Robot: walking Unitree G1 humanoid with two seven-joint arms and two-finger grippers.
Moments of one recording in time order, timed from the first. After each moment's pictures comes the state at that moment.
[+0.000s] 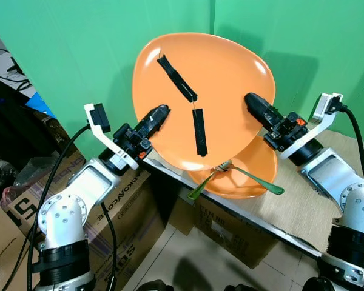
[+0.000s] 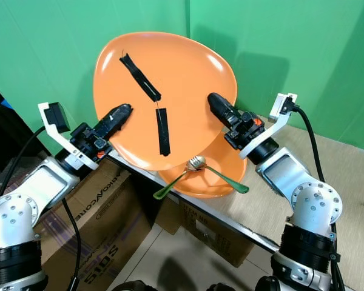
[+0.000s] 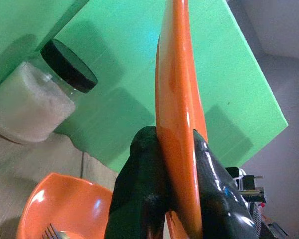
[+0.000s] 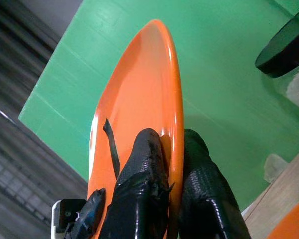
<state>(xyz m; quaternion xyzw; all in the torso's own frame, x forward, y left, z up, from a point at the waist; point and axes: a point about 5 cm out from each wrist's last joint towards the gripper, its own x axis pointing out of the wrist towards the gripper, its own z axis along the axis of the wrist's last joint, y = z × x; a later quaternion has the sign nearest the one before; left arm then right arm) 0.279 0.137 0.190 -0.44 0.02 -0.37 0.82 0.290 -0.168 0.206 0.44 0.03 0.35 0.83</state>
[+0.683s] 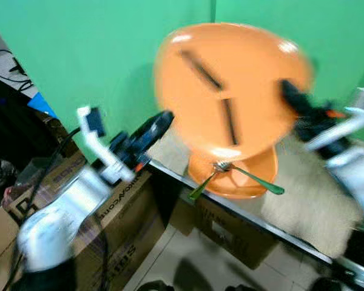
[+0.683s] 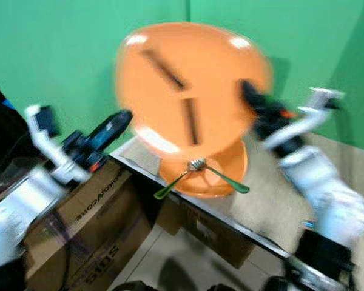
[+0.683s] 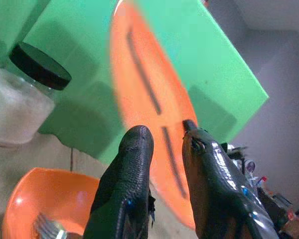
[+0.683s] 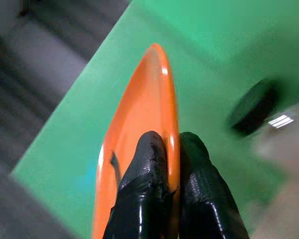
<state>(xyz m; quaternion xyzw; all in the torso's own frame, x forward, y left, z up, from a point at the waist) 0.243 0.143 0.204 -0.39 0.00 -0.42 0.82 0.278 -0.217 0.226 0.47 -0.05 0.24 0.85</state>
